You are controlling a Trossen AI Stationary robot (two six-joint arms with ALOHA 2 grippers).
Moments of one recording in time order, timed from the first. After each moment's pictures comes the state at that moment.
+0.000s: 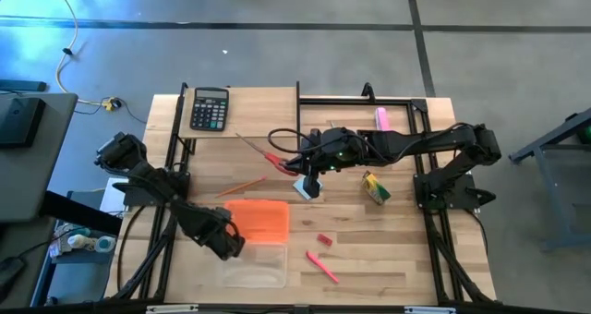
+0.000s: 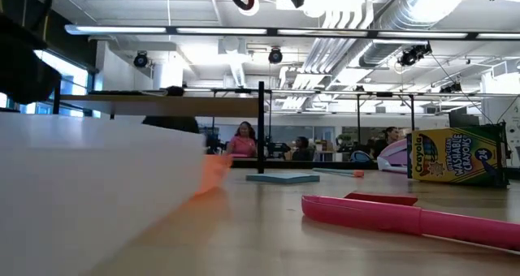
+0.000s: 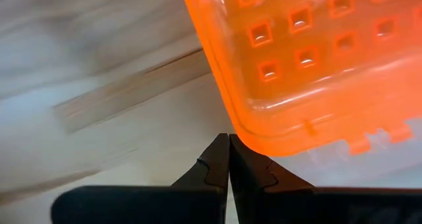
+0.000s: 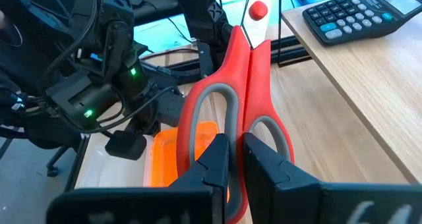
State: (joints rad) left arm -0.57 1.59 0.81 -0.68 0.05 -1.89; right arm 0.06 1.58 1.43 -0.30 0.04 0.24
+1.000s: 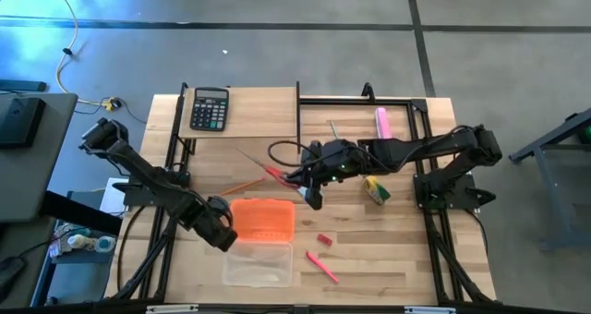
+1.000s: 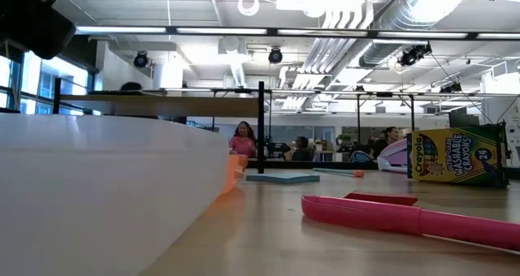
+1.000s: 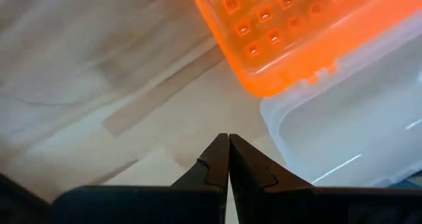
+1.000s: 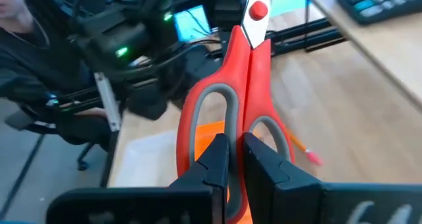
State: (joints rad) left arm -0.53 1.33 0.81 -0.83 0.04 -1.65; right arm 0.14 1.58 1.43 -0.32 0.05 0.35
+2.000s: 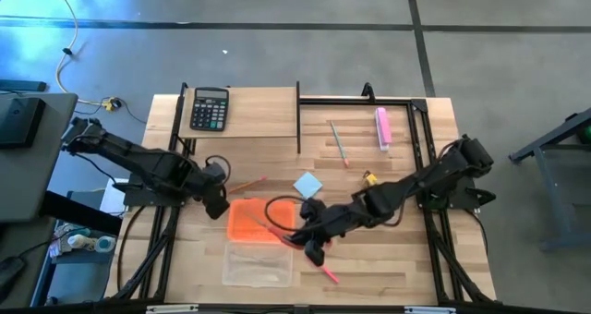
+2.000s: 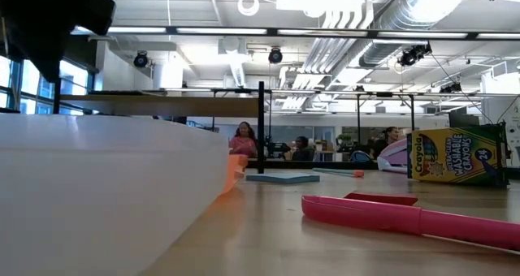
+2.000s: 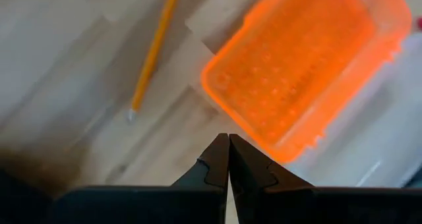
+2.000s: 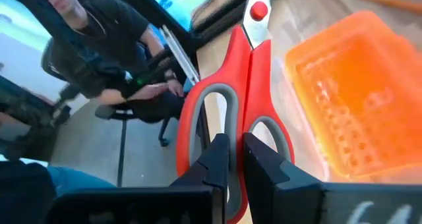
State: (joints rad) left arm -0.21 1.02 0.81 -1.04 -0.07 -1.10; right arm 0.44 1.71 1.43 -0.24 0.11 0.82
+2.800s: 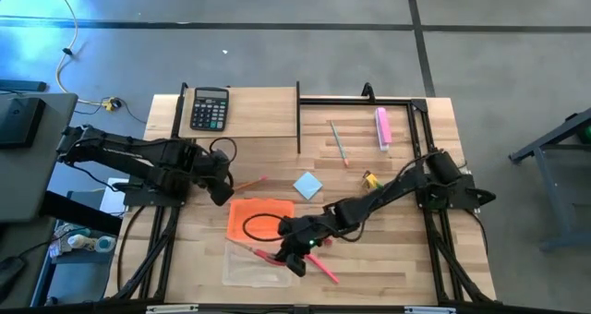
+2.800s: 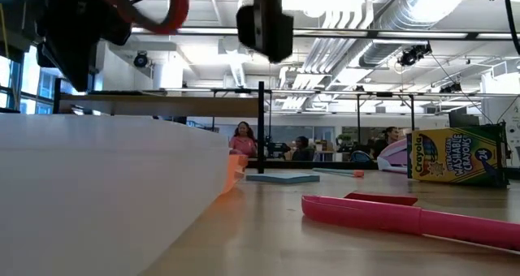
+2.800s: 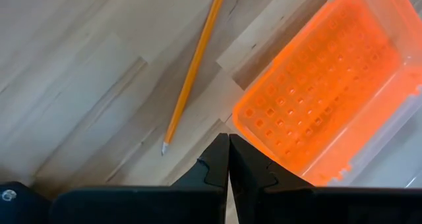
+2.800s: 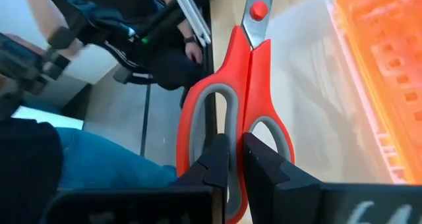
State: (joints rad) left arm 0.01 1.02 0.81 -1.05 -0.03 -0.87; right arm 0.39 1.99 1.43 0.03 -0.15 0.80
